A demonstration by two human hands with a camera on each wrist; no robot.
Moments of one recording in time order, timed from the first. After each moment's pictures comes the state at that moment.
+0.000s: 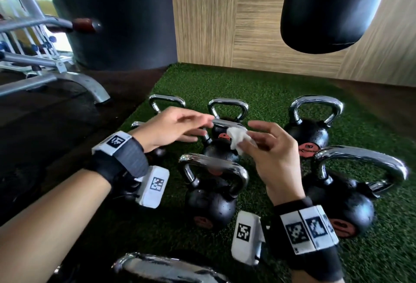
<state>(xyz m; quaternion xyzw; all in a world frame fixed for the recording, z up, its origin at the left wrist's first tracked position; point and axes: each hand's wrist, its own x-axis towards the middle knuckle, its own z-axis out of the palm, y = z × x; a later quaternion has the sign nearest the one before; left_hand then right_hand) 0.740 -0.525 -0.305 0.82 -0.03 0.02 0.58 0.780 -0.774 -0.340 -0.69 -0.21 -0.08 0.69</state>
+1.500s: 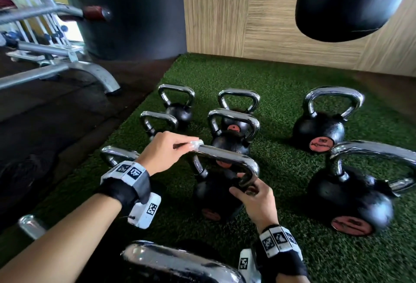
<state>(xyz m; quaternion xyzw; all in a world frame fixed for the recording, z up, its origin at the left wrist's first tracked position) 0.715 -0.493 -0.397 0.92 0.00 0.18 0.34 0.798 -0.763 -0.522 -0.79 -0.14 0.06 0.60</state>
